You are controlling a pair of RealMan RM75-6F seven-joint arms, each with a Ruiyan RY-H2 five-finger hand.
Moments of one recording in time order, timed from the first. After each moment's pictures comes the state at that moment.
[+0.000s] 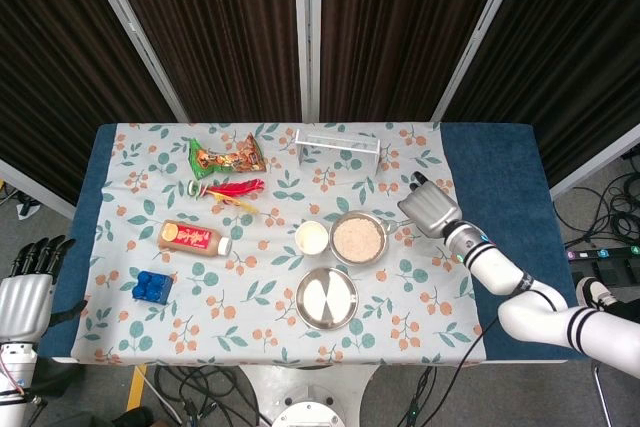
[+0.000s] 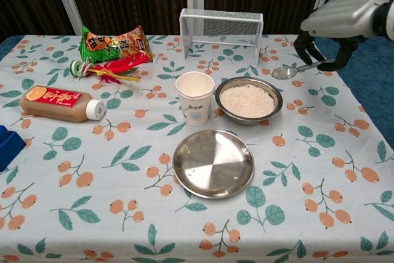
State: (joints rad) left arm -0.07 -1.23 -0.05 -1.52 1.44 1.48 0.08; right arm 0.92 -1.27 0.12 -1.42 -1.14 0.58 -0.55
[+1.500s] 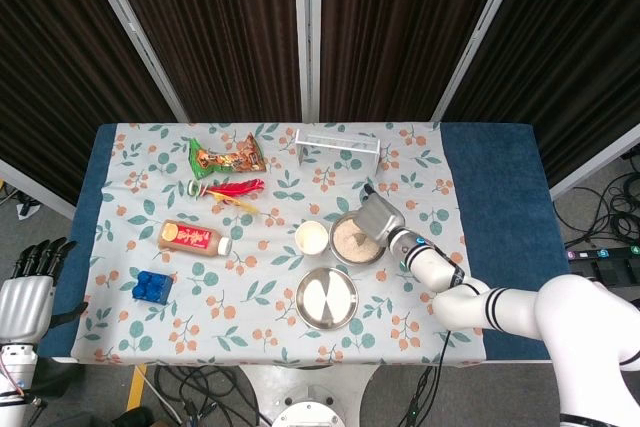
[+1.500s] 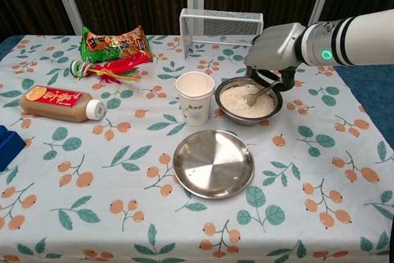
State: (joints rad) left arm -0.07 -1.25 -0.05 -1.49 1.45 1.48 0.06; right arm 1.24 -1.48 -0.13 -1.35 -0.75 0.66 -0.86
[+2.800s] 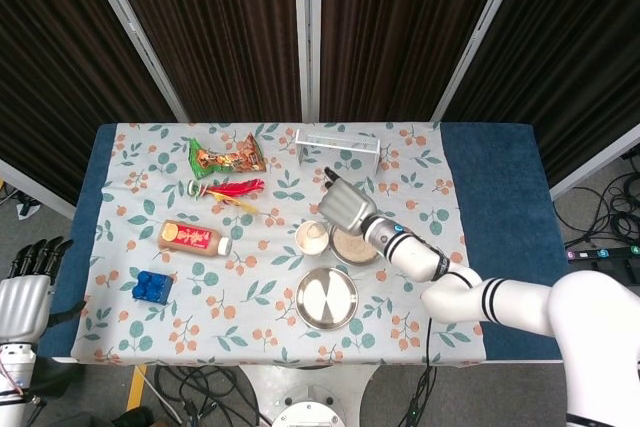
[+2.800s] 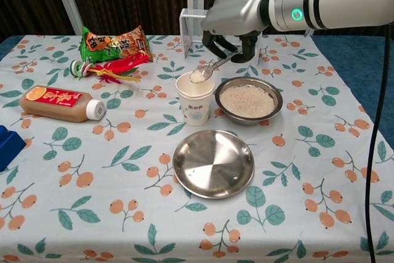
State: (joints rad) left arm -0.06 -1.25 -0.05 -1.49 1.43 1.48 0.06; right arm 1.29 -1.45 0.01 -1.39 -0.93 0.65 -0.77
